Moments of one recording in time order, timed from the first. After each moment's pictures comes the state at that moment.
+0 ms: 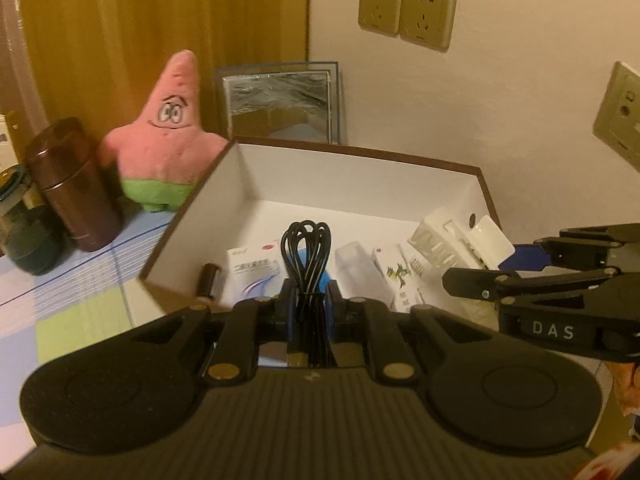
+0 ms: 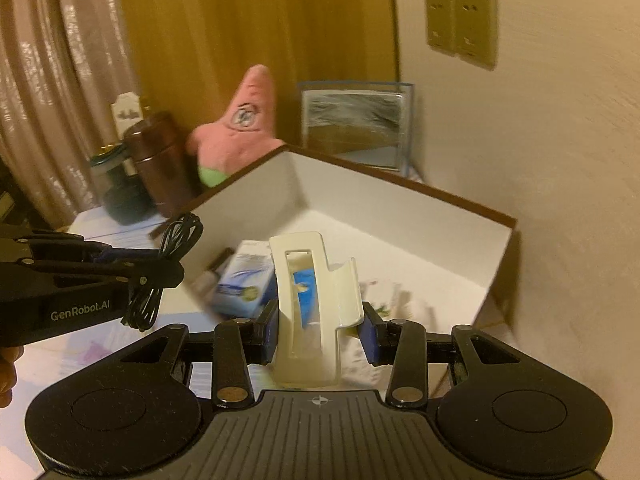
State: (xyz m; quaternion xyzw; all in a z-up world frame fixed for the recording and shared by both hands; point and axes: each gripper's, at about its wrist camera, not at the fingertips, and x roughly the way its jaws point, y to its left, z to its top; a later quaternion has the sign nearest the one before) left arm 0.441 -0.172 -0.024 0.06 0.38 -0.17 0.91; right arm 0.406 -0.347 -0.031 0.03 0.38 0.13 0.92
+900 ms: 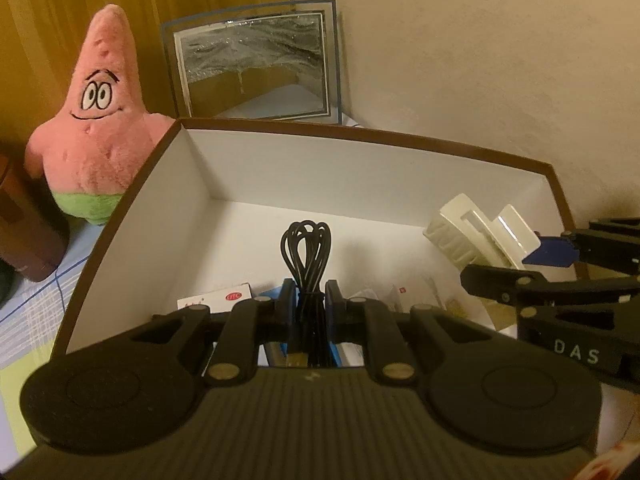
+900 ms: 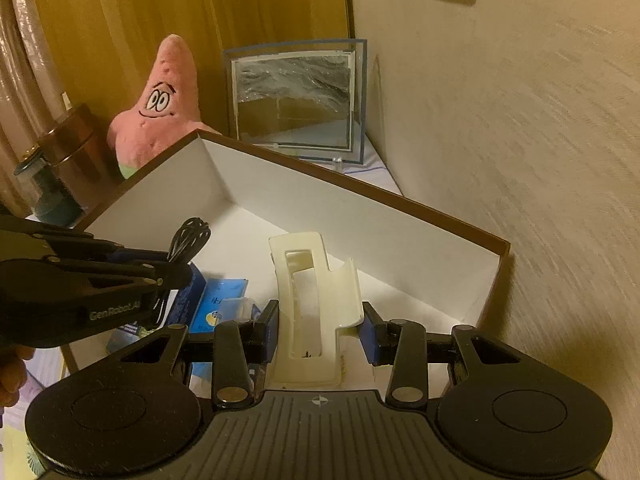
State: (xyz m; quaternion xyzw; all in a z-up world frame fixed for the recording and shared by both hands) left arm 0.565 -0.235 -0.087 0.09 0.45 -0.16 0.88; right arm 0.514 -0.384 -0.080 0.03 0.42 0.10 0.90
